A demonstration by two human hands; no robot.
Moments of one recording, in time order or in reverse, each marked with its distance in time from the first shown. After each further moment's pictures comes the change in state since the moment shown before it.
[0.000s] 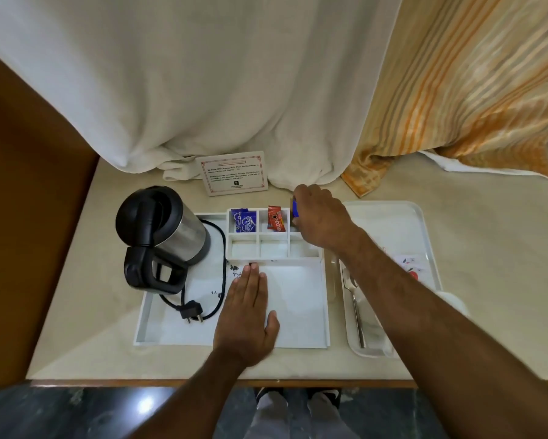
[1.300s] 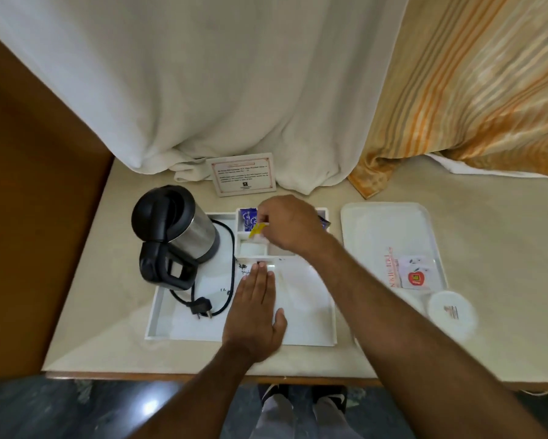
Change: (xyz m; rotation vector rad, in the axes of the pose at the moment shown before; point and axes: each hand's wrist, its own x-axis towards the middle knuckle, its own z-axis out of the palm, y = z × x) left_hand 0.000 0.001 0.000 -0.013 0.027 0.027; right_hand -0.009 -0.077 -0.044 0.253 -0.175 -0.046
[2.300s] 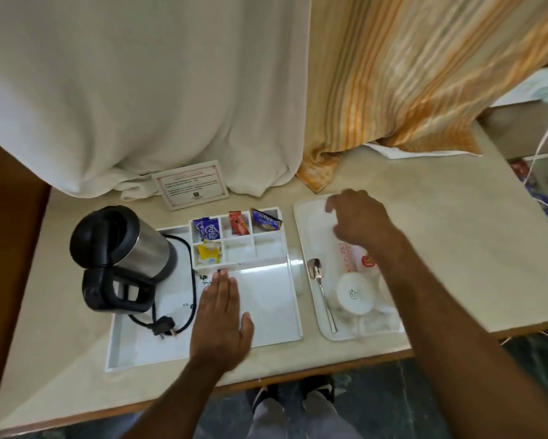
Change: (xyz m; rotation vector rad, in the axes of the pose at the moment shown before) left_hand -0.001 -0.002 0.003 0.019 0.034 0.029; right_hand -0.078 0.155 -0.042 -0.214 0.046 0.383
